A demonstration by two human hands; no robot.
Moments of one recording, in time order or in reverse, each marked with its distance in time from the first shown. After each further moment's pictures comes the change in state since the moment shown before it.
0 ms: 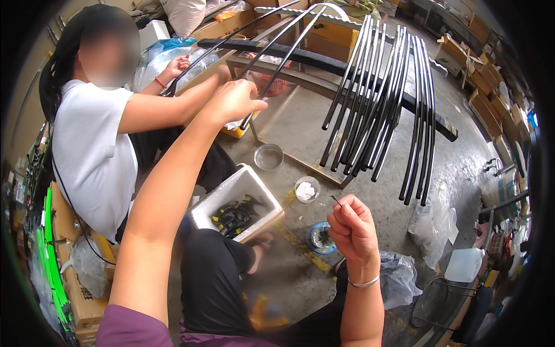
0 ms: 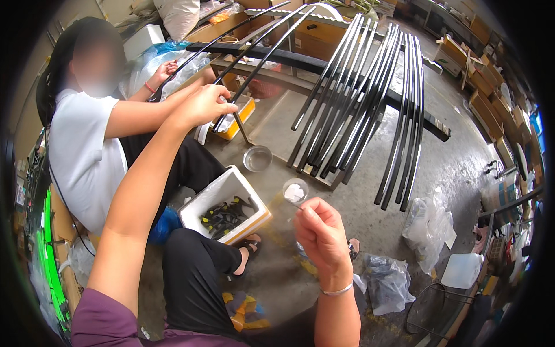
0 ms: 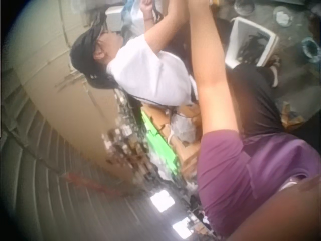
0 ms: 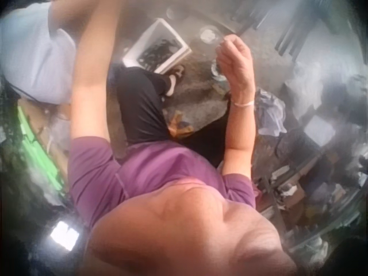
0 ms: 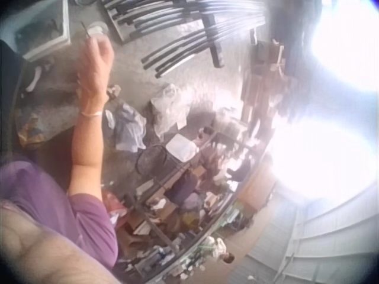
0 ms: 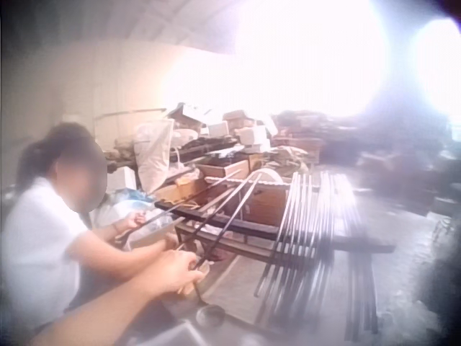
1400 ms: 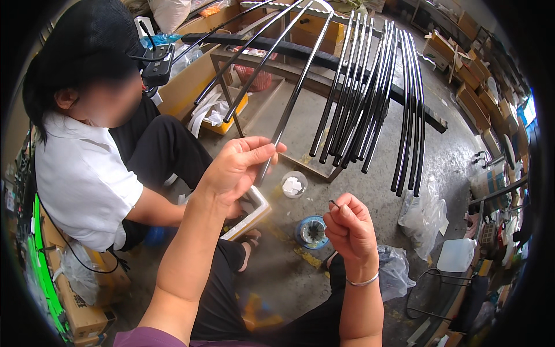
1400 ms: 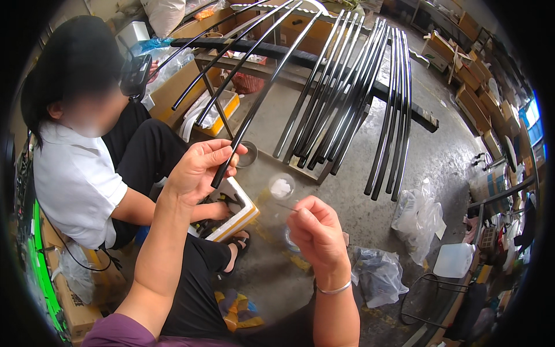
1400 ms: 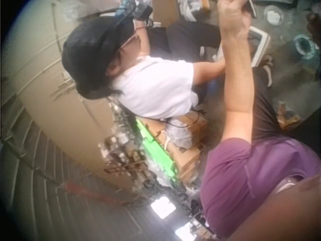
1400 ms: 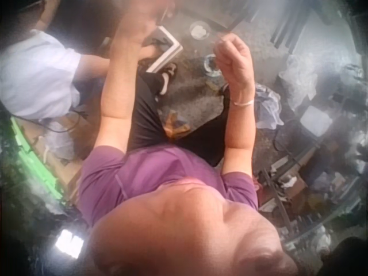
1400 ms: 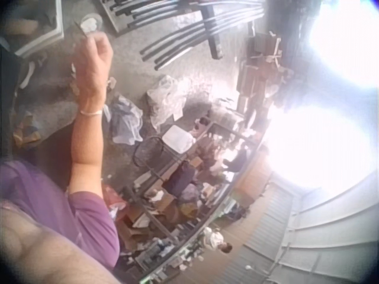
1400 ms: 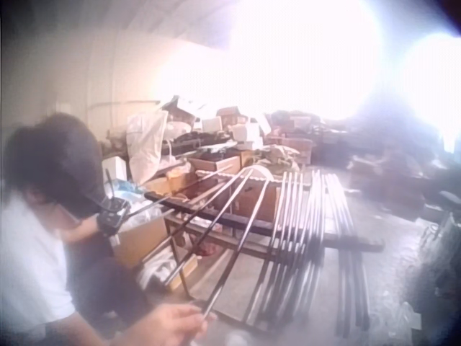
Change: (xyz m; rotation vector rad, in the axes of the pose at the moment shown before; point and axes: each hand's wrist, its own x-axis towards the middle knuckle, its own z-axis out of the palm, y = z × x) left_hand -0.118 0.056 0.051 -1.752 -0.316 -0.167; right_hand -0.014 -0.008 -0.004 -0.032 -0.012 -0.001
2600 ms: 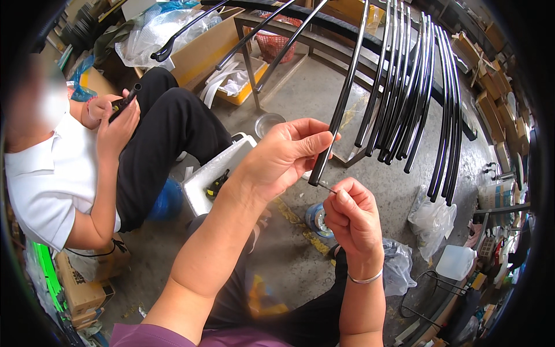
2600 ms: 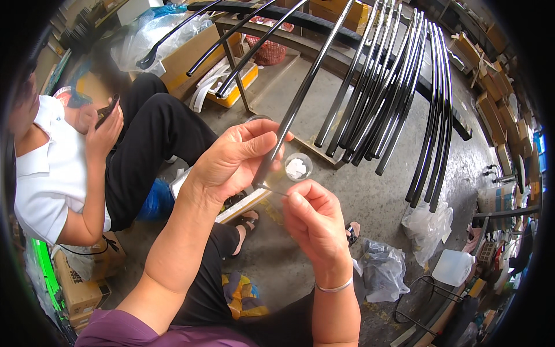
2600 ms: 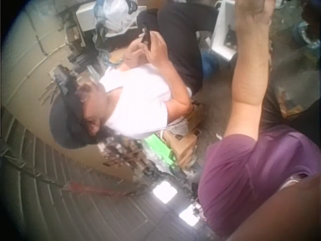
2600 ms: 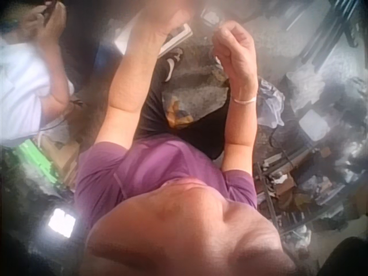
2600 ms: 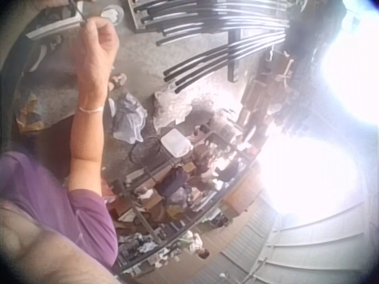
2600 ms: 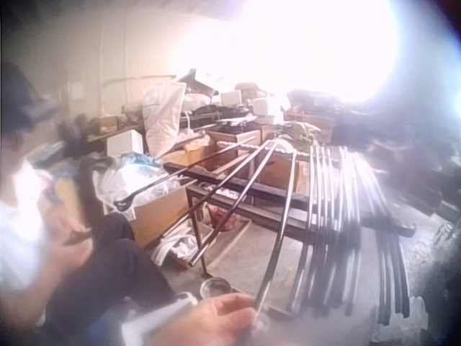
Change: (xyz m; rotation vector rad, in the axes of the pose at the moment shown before) left_hand 0.011 -0.026 -0.009 -0.332 -0.058 -0.034; right_hand 0.037 0.035 0.030 -0.129 0.096 0.109
